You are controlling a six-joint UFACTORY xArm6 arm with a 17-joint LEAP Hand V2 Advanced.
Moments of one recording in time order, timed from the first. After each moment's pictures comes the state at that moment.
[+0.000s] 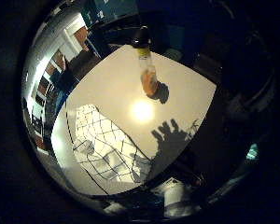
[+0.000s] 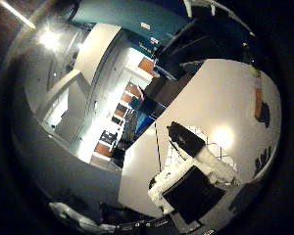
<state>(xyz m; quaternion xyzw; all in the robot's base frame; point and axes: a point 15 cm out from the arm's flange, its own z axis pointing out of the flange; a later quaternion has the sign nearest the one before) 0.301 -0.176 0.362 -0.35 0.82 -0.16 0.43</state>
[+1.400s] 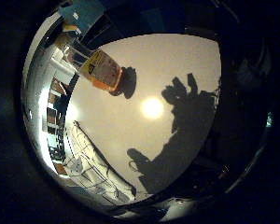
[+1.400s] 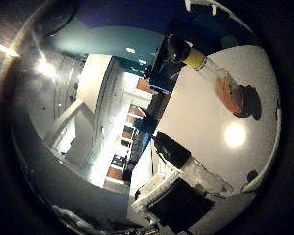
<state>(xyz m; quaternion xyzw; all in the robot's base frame) 0.271 -0.282 0.234 -0.22 0.84 -0.10 0.47</state>
